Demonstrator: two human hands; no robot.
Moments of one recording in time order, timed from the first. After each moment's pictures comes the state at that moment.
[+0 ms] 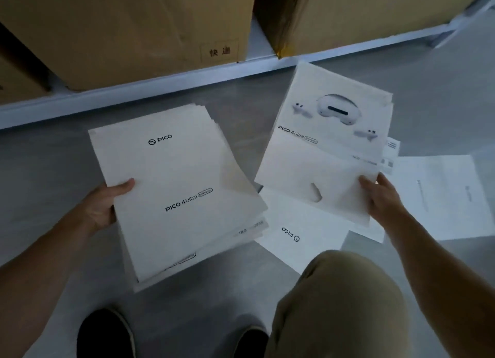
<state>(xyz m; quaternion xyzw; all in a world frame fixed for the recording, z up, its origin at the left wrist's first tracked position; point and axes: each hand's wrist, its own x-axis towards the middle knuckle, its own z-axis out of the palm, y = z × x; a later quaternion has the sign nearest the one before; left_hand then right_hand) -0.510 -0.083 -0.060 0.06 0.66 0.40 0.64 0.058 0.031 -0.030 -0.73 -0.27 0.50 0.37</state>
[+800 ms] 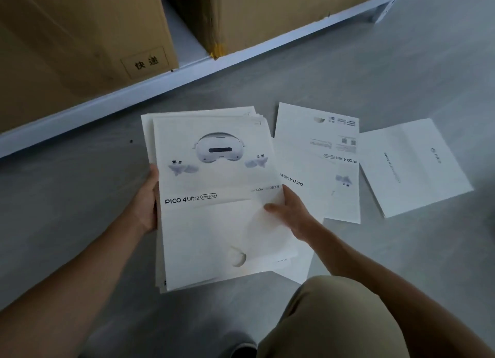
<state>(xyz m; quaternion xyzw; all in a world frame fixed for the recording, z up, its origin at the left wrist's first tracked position) -0.335 -0.010 -0.062 0.18 0.54 0.37 0.73 -0.012 -0.035 -0.085 -0.66 -0.37 0.61 0.25</state>
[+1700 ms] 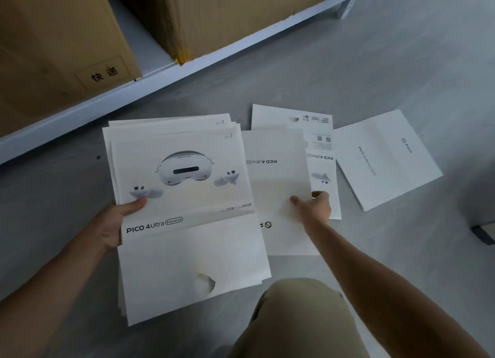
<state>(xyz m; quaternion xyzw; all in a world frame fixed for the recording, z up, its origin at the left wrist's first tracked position) -0.362 0.008 -0.088 0.14 0.59 0.31 0.73 0.061 -0.025 -0.100 -0.90 -0.20 0.31 0.22</state>
